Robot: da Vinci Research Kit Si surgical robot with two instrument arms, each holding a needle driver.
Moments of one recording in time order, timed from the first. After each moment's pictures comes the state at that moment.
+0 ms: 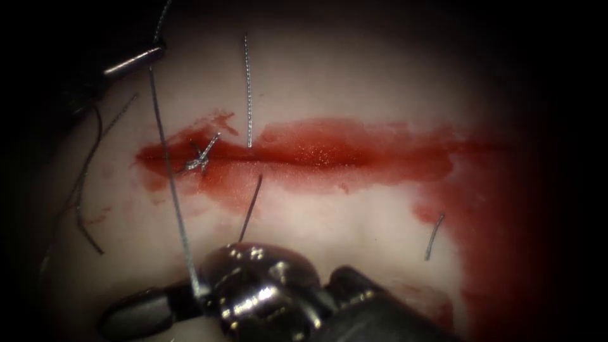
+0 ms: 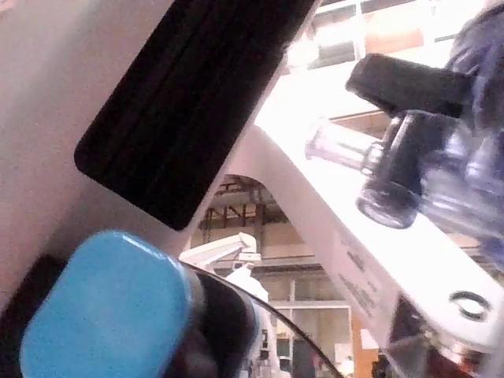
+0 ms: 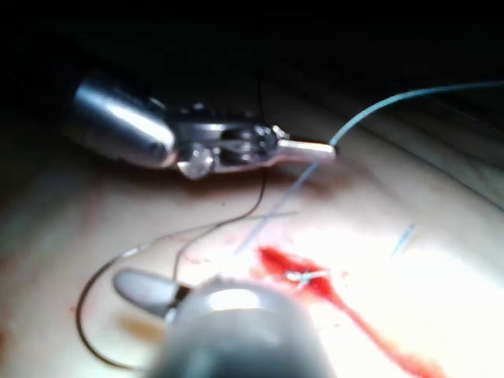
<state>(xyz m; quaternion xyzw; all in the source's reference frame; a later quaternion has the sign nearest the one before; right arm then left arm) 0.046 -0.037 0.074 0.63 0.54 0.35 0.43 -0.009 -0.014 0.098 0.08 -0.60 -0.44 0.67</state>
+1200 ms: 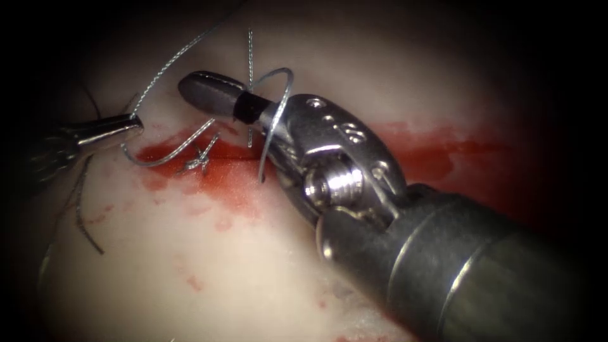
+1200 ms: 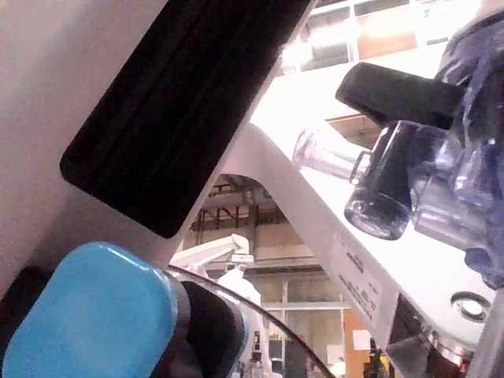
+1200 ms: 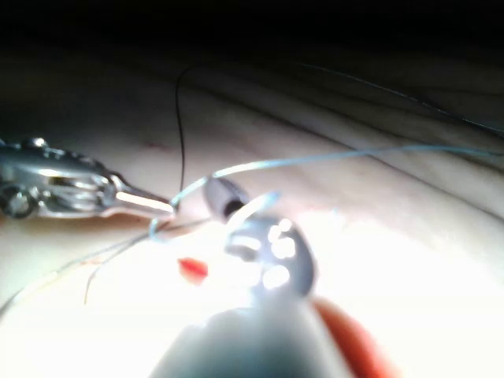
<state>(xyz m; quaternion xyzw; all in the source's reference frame) 0.042 -0.027 0.077 0.10 0.56 0.51 0.64 -0.009 -0.019 0.094 0.14 -0.54 -0.48 0.68</state>
